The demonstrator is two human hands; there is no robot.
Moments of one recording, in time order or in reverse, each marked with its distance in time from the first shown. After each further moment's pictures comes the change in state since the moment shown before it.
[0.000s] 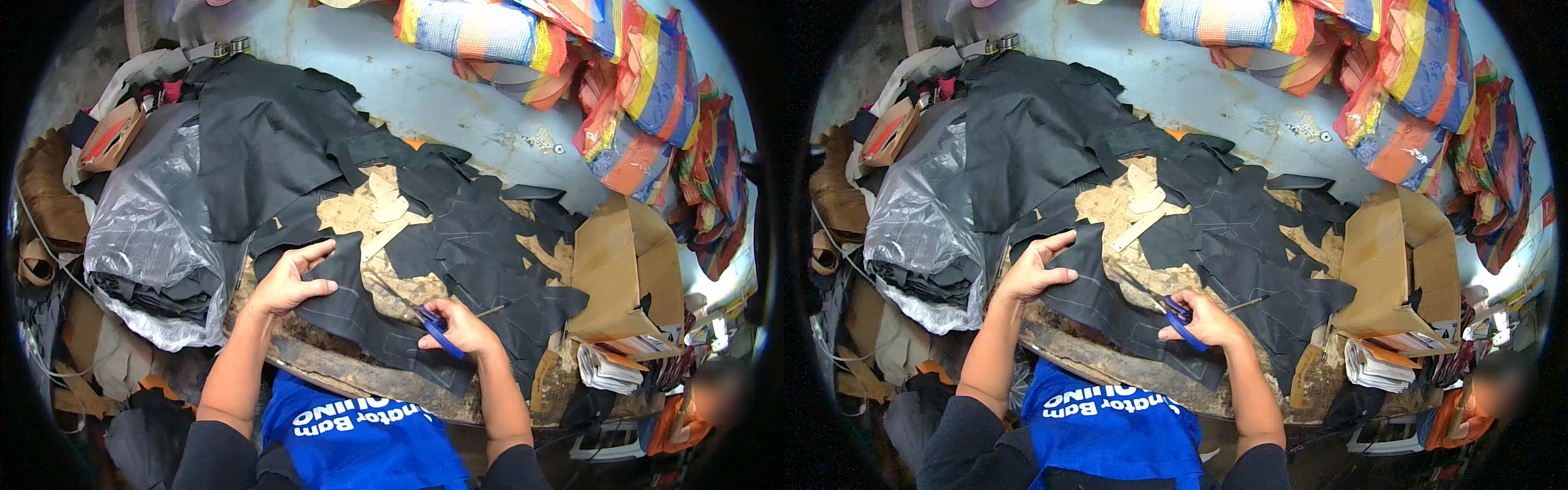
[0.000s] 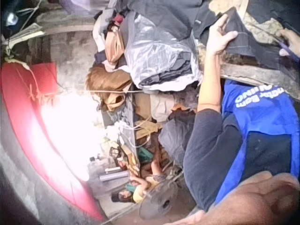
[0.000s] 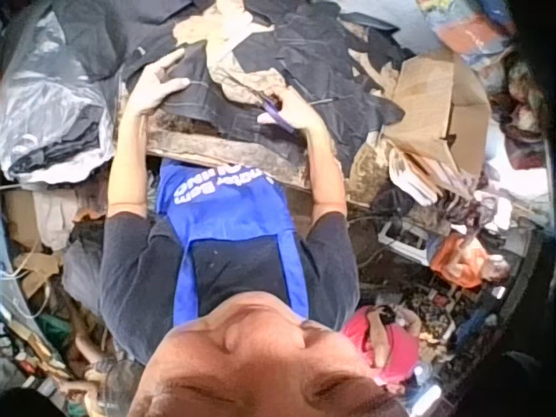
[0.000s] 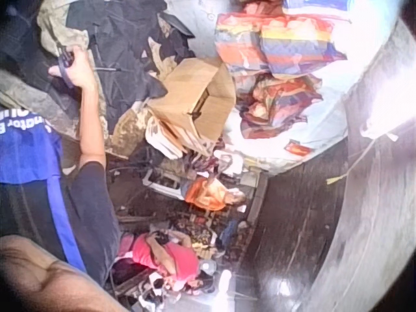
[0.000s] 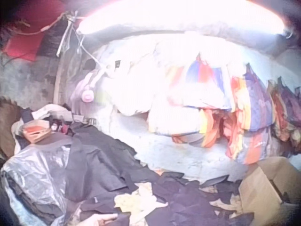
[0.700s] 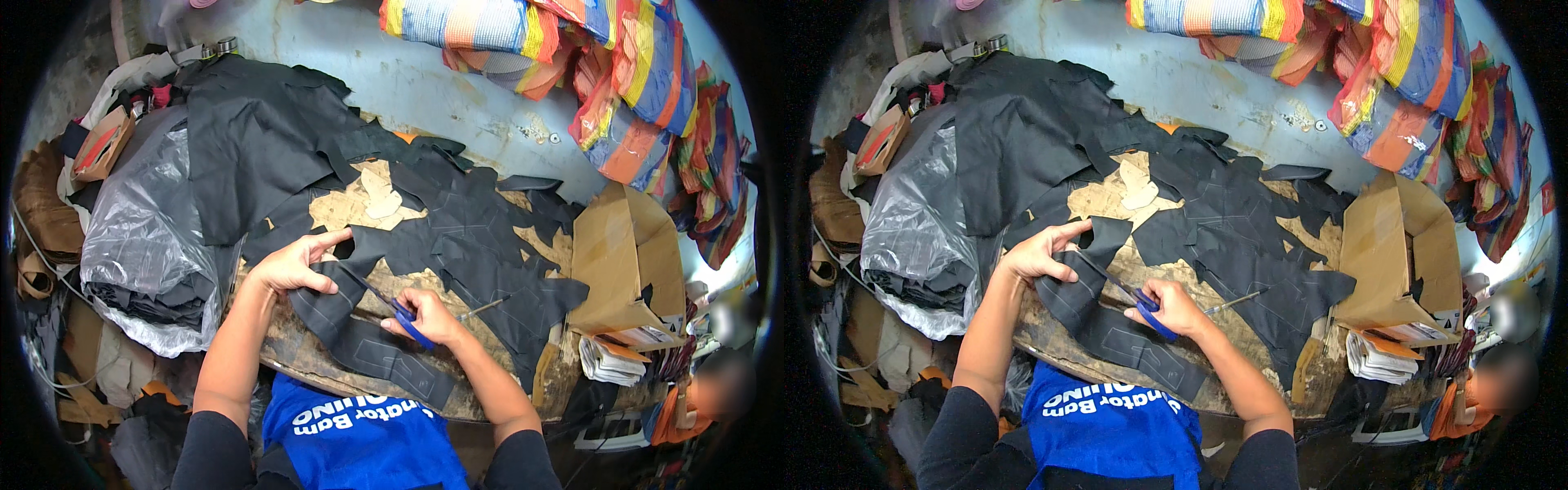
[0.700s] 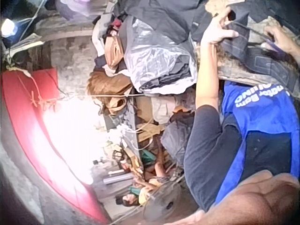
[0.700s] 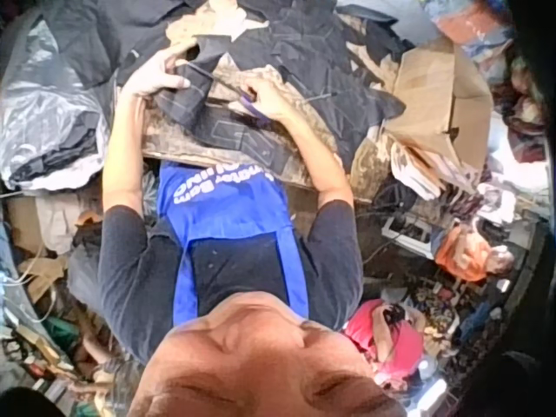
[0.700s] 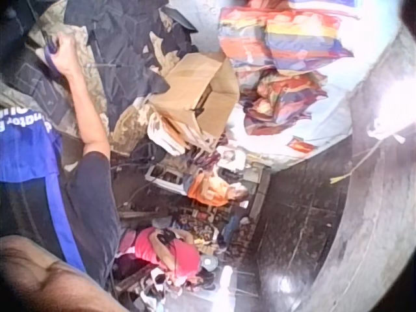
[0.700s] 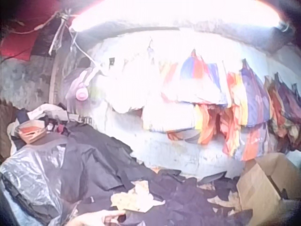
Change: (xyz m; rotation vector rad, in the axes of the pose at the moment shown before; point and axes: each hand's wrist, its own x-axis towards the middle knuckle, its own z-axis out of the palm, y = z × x) left_hand 0.037 0.025 0.003 0.073 -0.330 -0.157; right_hand 0.035 -0.003 0.033 0.018 0.141 -0.253
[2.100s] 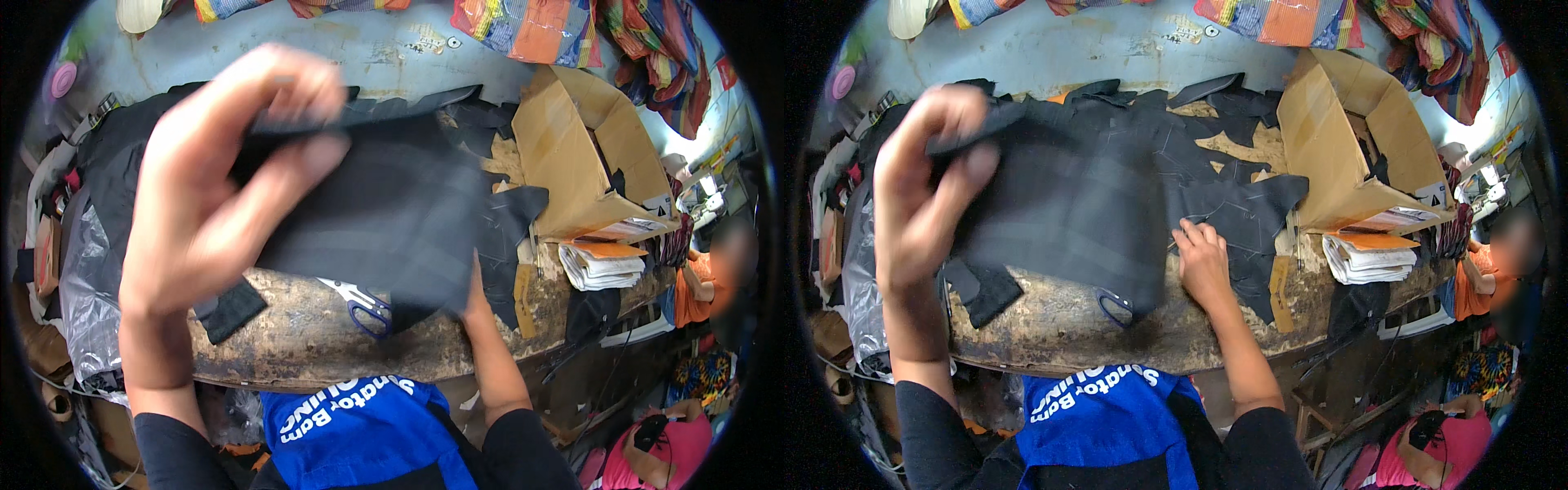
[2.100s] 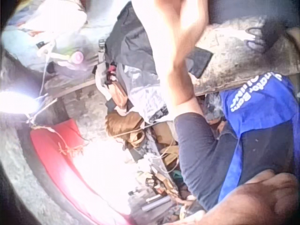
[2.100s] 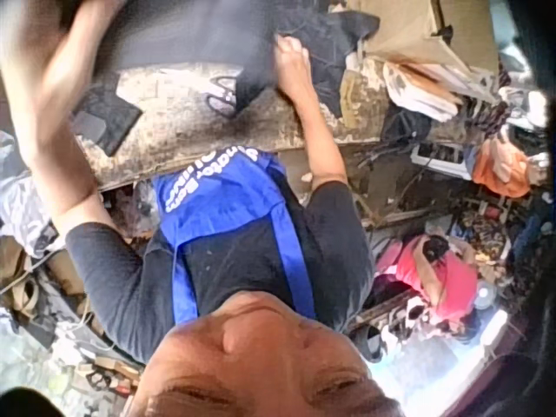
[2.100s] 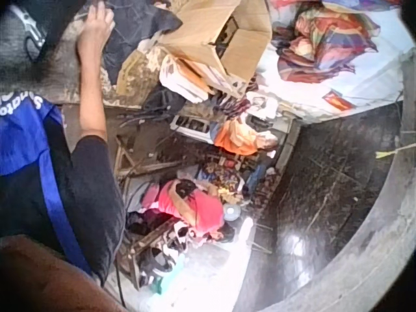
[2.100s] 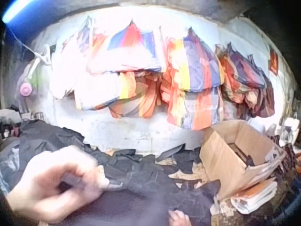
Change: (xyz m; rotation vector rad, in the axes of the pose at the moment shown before) left_hand 0.047 0.161 0.143 0.969 0.096 0.982; right_hand -0.101 0.051 -0.058 -0.700 0.715 0.146
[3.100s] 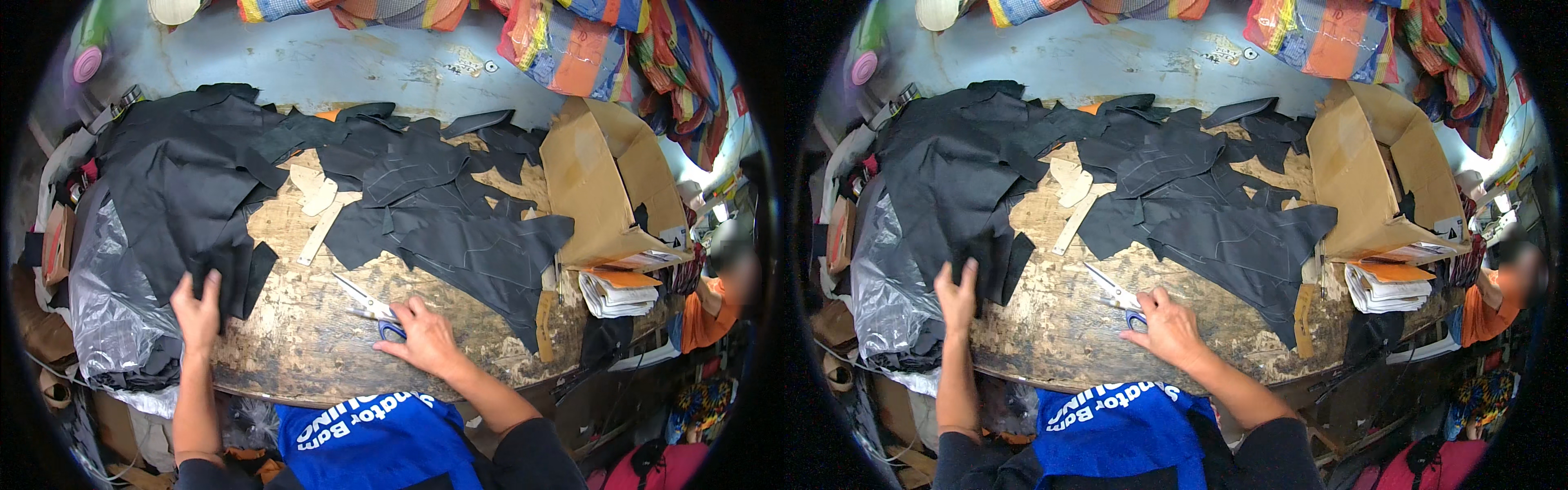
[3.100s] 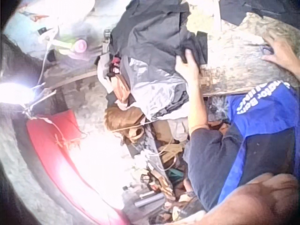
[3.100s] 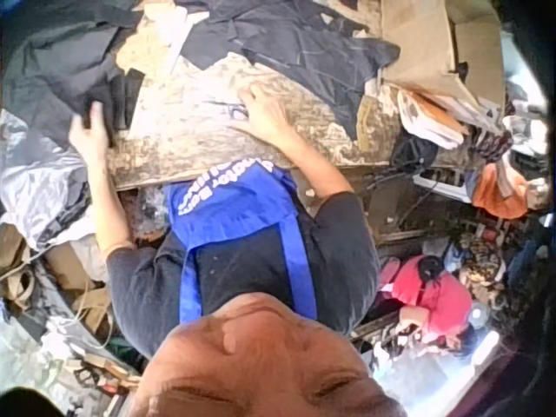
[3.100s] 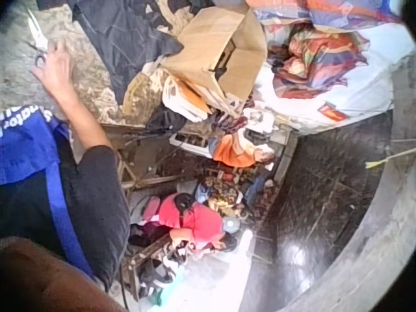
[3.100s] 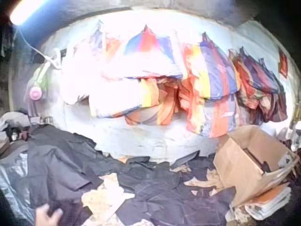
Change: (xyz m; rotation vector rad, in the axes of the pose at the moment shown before) left_hand -0.242 -0.105 -0.022 0.306 0.403 -0.858; right_hand -0.019 -0.090 0.025 0.023 -0.416 -0.023
